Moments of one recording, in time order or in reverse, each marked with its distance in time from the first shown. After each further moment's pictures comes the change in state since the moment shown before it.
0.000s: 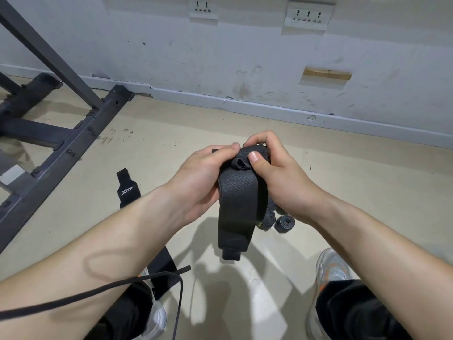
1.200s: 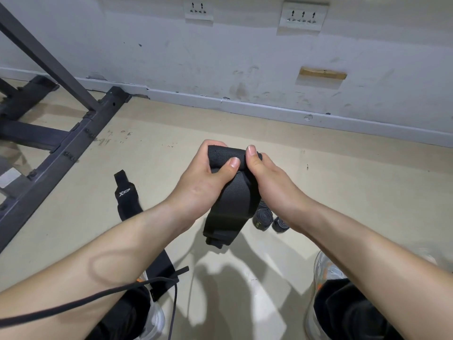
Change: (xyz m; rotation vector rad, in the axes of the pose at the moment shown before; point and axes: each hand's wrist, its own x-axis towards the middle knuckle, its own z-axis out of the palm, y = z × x) left_hand 0.004 -0.023 -0.010 0.469 0.018 0.338; right_hand -0.007 0.001 0.007 -0.007 0.029 0.260
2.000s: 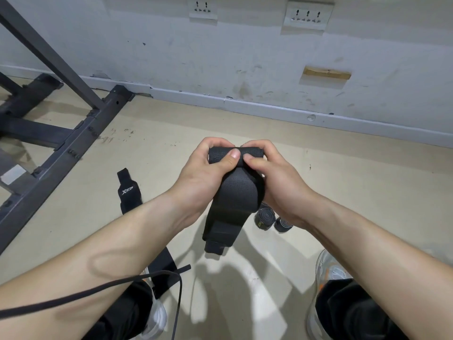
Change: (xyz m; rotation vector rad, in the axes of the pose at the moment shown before) left_hand 0.002 0.008 0.000 -0.214 0.044 -0.141; right_hand 0.006 -0.001 0.003 0.257 0.002 -0.008
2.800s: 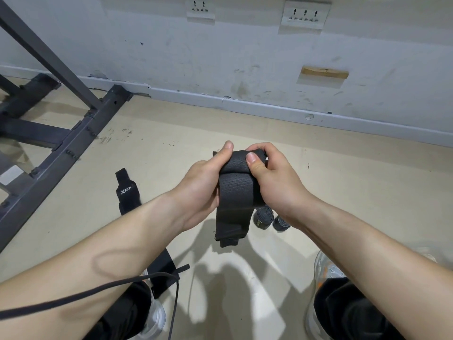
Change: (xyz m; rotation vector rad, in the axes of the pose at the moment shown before) left_hand 0.002 -0.003 0.003 -0.109 -0.101 -0.273; right_hand 0.002 0.010 -0.003 -0.269 0.137 -0.139
